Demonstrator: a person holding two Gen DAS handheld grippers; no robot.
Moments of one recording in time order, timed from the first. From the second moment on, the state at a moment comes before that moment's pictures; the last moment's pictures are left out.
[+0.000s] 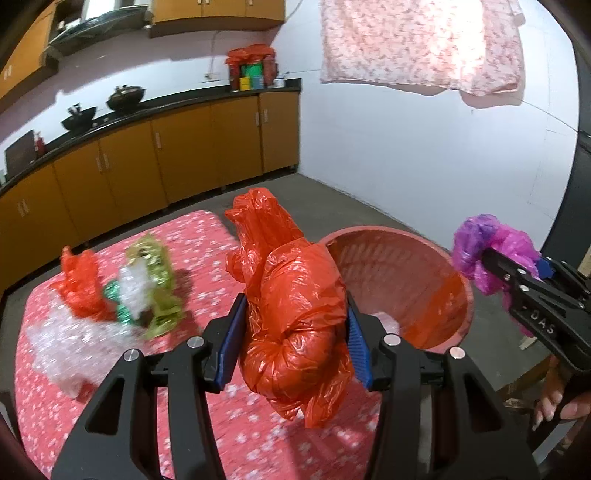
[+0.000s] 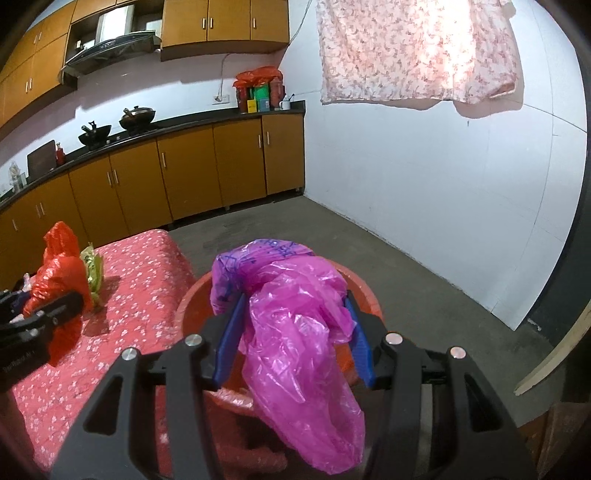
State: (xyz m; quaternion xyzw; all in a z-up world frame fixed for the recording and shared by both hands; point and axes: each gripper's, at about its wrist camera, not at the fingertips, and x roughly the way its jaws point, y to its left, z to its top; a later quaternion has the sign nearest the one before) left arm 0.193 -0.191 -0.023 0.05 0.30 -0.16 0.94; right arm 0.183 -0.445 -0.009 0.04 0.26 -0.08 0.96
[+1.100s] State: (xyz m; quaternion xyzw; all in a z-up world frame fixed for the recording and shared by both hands) left arm 0.271 -0.274 -0.068 0.08 0.33 -0.25 0.91; right arm 0.262 -0.500 -0.025 0.11 0.25 -0.08 0.96
